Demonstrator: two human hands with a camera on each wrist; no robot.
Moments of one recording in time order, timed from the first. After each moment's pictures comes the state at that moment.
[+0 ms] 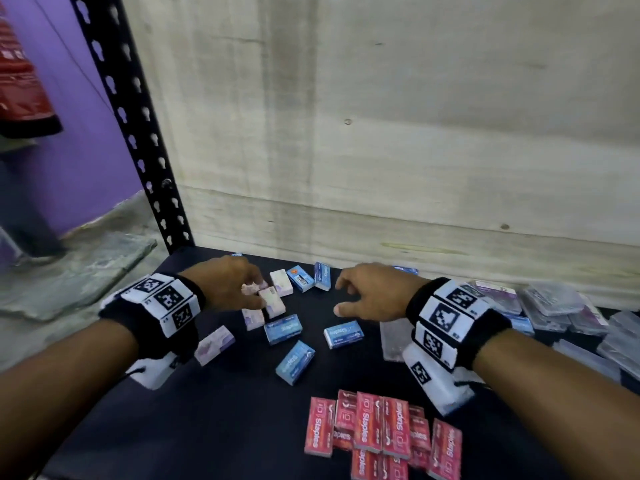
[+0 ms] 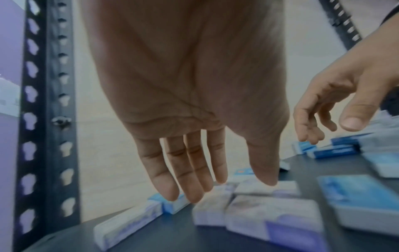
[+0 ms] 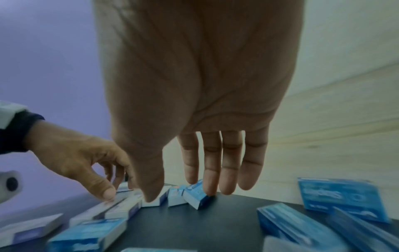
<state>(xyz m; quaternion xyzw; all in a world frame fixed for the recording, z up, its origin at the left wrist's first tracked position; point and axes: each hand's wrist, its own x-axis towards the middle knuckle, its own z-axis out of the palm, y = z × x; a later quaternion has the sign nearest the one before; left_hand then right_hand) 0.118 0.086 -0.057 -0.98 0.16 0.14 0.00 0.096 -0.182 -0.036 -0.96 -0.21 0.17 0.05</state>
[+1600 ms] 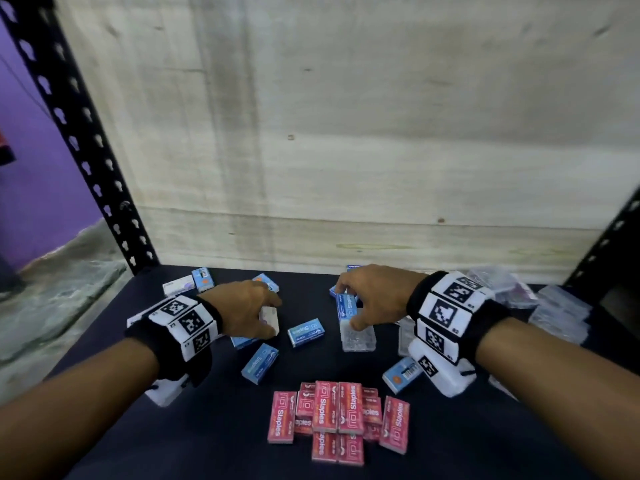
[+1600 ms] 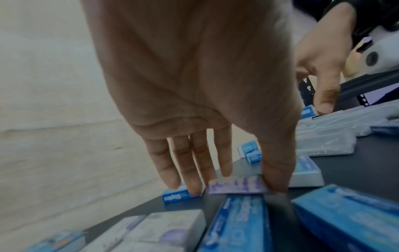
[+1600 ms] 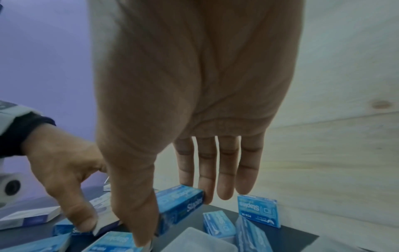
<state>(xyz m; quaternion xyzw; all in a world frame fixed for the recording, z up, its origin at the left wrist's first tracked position) 0.095 0.011 -0.057 -0.95 0.27 0.15 0.05 0.061 -0.239 -0.013 -0.97 -0.18 0.18 0.01</state>
